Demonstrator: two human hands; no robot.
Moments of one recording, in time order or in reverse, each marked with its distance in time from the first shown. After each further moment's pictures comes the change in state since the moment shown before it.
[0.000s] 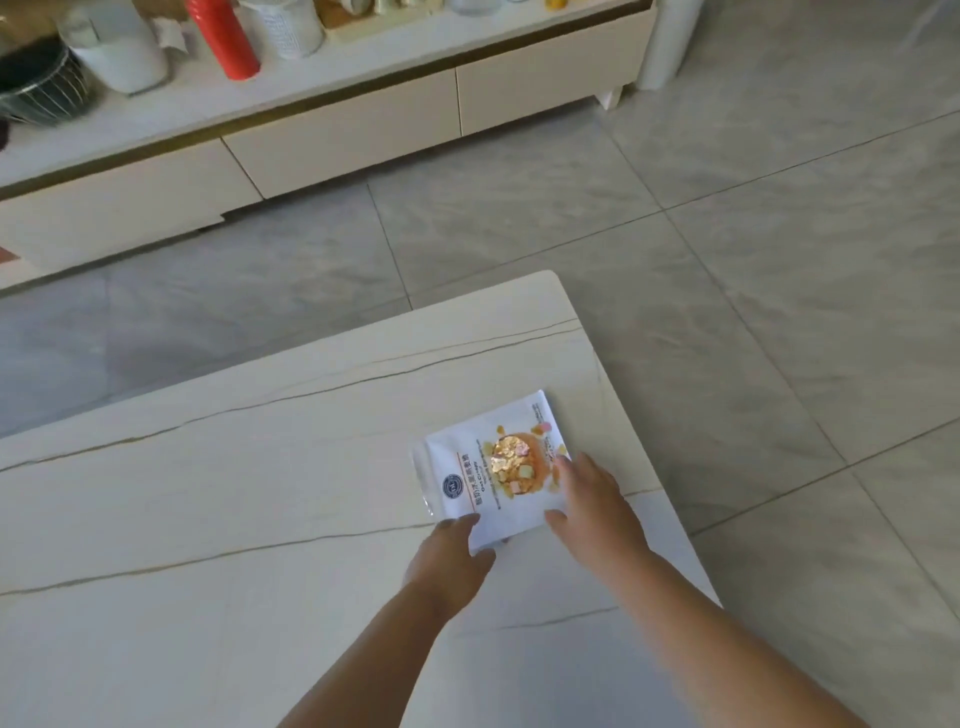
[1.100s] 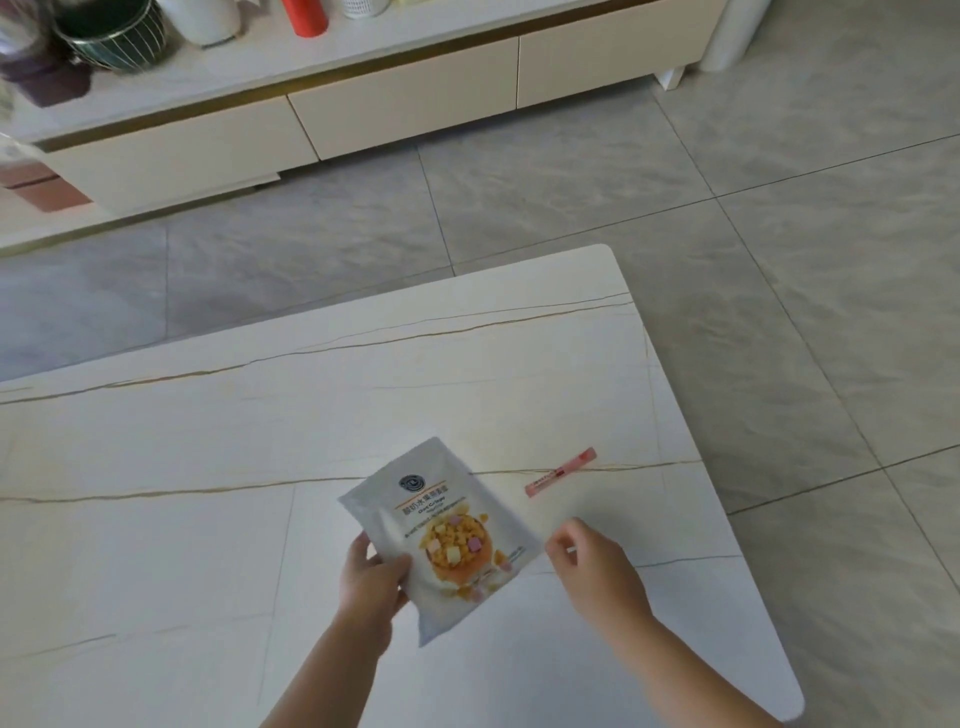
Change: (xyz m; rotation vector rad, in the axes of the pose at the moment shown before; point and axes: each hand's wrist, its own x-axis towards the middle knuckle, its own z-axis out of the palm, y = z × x) left_hand -0.067 -0.111 0.007 -1.346 0.342 -0.454; right_hand -0.078 -0.033 0.060 0.255 -0.111 0.088
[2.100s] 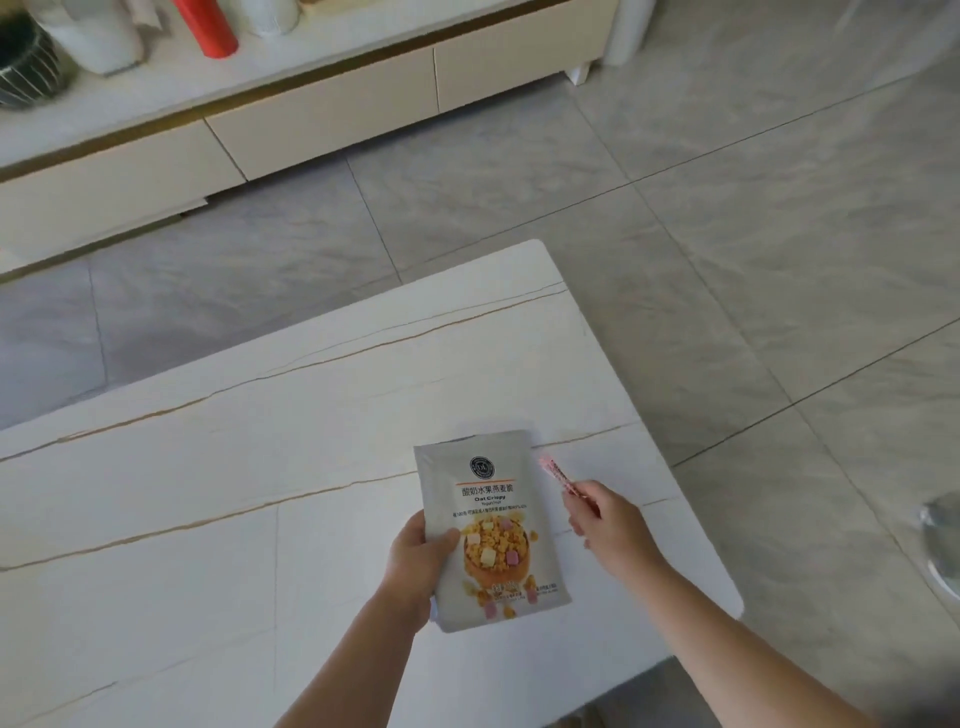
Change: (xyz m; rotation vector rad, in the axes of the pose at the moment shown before) left_hand -0.023 0.000 0.030 0.240 -0.321 -0.018; right_hand -0.025 0.011 -0.031 0.407 0.078 0.105
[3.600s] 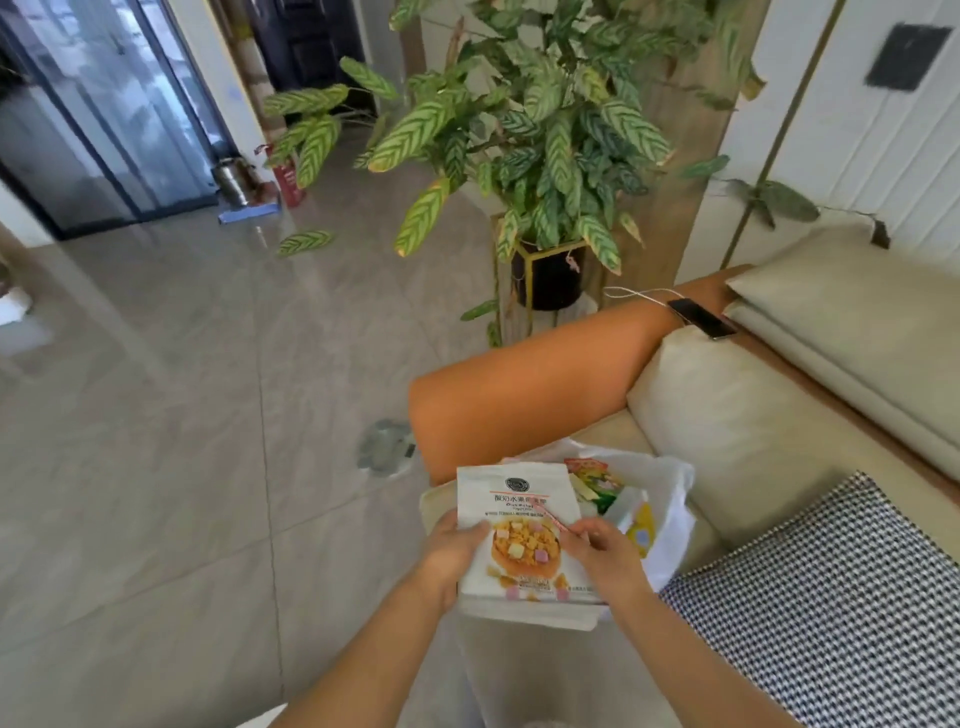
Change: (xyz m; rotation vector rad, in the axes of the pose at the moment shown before) left_hand -0.518 -0.306 0.383 1.272 -1.117 0.216; right_hand -0.649 0.311 -0.133 1.220 1.386 0.554
